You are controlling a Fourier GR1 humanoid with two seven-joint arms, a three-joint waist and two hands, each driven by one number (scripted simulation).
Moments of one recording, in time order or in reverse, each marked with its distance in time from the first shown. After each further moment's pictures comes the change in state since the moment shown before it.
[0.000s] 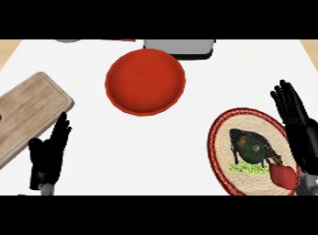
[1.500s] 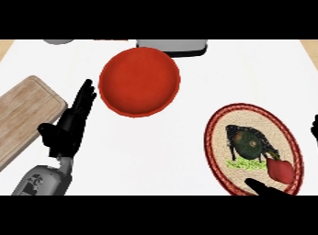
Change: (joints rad) left arm -0.205 -0.089 -0.003 -0.054 -0.058 -0.130 -0.055; right arm 0.347 0.077 0.116 -0.484 0.553 -0.345 0.308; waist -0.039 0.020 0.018
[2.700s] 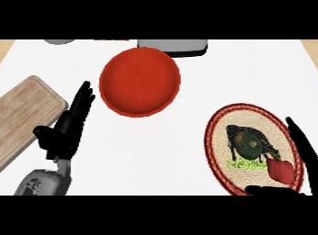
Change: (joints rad) left arm 0.040 -0.071 0.089 -0.026 -0.080 -0.096 0.023; right arm -0.068 -0.016 -0.072 0.133 -0.063 0.309 0.249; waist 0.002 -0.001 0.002
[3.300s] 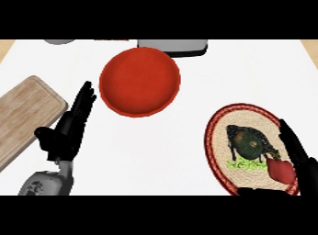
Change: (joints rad) left arm 0.014 -0.053 0.032 -0.034 -0.060 -0.029 0.031; right arm 0.021 0.091 -0.006 0.026 -0.052 0.008 -0.089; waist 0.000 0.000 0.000
